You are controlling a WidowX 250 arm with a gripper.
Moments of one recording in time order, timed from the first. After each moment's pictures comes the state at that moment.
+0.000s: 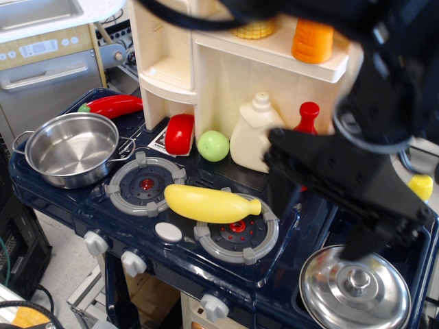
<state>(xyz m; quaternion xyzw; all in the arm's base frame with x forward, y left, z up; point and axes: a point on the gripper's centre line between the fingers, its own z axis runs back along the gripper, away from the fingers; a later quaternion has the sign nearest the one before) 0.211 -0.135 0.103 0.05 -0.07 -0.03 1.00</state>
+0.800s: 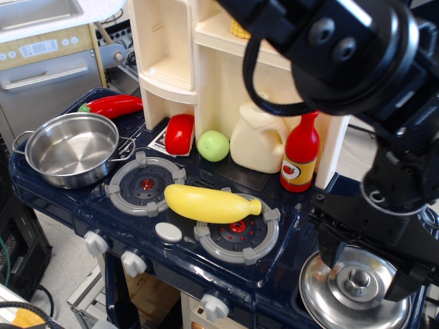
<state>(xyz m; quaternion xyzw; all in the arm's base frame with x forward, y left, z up) 0.235 -0.167 0.046 -0.03 -0.08 -0.04 1.00</state>
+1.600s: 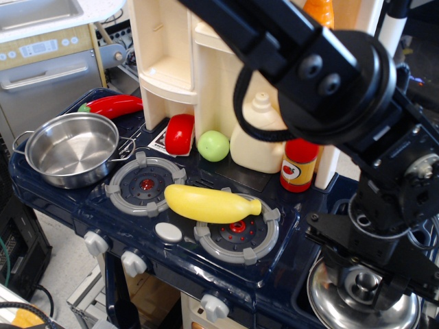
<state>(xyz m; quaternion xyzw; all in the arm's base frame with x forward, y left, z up) 0.234 -0.170 0.026 -0.05 -0.09 -0.05 0.99</state>
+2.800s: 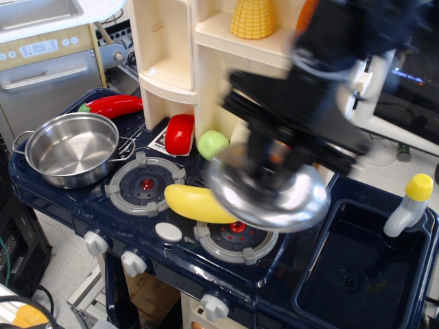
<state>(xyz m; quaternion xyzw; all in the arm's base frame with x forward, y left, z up) 0.219 -0.072 0.132 0.10 -0.06 -0.02 0.99</state>
